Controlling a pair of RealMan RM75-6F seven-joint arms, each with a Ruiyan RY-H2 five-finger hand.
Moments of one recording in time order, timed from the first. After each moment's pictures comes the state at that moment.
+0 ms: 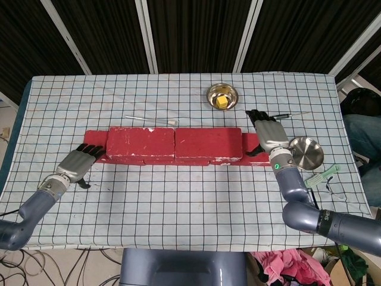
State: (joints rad) left arm -0.79 -1.12 0.04 -1.56 1.03 0.70 0.33; right arm 1.04 -1.16 0.22 -1.70 -0.33 0.93 -0.49
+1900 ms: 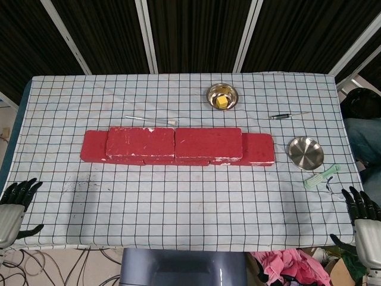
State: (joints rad) left arm -0.13 -1.11 0.17 -1.57 1.51 1.52 0.03; right arm 0.03 -1.04 -0.14 -1.78 -1.47 1.70 -0.18
